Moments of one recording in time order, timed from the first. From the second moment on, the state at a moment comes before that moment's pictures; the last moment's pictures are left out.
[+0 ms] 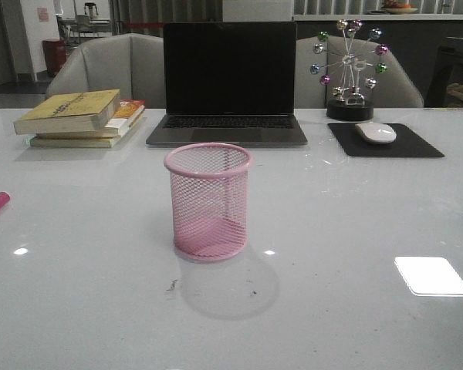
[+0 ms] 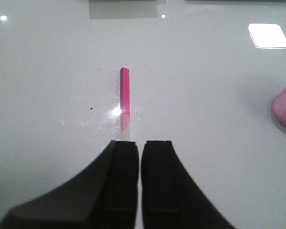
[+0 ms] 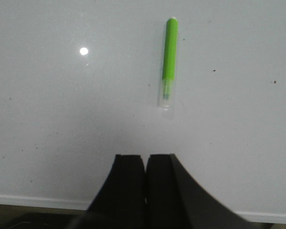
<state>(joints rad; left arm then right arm) -0.09 0.66 -0.57 -0.01 0.62 0.02 0.00 0.79 -0.58 0.01 0.71 0.01</state>
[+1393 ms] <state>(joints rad) -0.39 0.69 -0.57 0.01 0.59 0.02 -0.09 1.97 -1.32 0.01 0.75 0.01</state>
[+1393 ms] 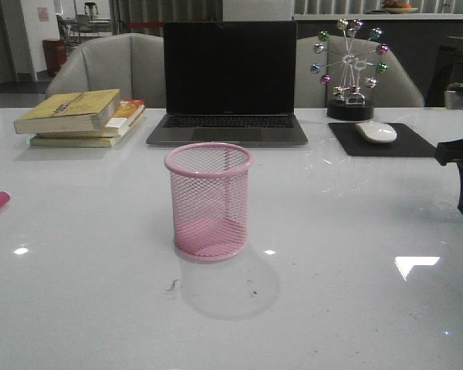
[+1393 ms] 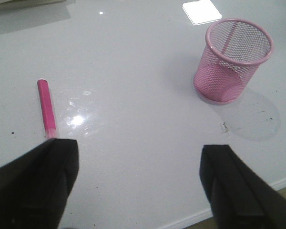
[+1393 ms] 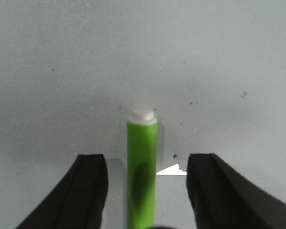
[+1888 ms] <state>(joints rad) -0.39 0.69 -0.57 0.01 0.59 0.02 -0.09 1.98 -1.33 0.01 0.75 0.01</state>
